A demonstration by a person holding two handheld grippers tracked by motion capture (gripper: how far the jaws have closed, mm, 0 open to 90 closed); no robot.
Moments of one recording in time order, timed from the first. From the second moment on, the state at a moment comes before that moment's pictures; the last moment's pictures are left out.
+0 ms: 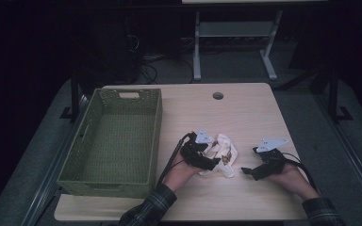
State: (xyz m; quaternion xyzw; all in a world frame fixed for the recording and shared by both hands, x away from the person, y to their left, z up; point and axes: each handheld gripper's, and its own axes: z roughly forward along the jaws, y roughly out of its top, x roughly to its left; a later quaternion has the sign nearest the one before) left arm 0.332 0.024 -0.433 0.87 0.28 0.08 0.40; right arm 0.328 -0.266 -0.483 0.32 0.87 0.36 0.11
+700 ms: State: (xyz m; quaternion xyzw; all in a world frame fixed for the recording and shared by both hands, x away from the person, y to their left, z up) left arm 0.307 0.057 -0.442 0.86 0.31 0.09 0.39; right arm 0.314 -0.244 -0.462 0.27 0.88 0.38 0.02
